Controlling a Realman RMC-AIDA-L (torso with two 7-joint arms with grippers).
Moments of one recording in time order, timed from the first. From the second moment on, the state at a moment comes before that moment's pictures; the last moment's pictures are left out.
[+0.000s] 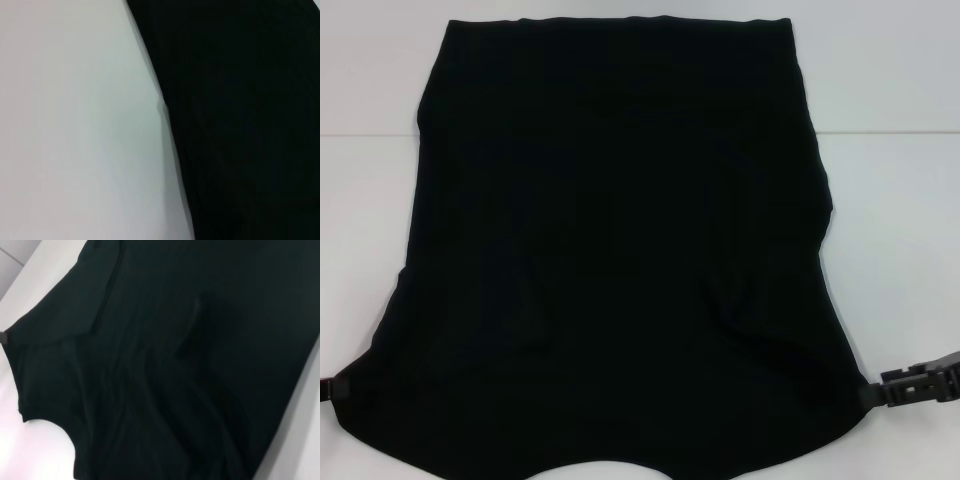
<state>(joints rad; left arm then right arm) -0.43 -2.09 0.15 1.00 2.66 1.62 -1.97 0.58 1.90 -0.78 -0.56 -2.32 -1.54 2.00</state>
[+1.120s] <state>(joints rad) -0.43 -2.08 0.15 1.00 2.65 1.61 -1.97 0.59 1.95 -0.76 -0.56 -2.33 -1.50 2.00</state>
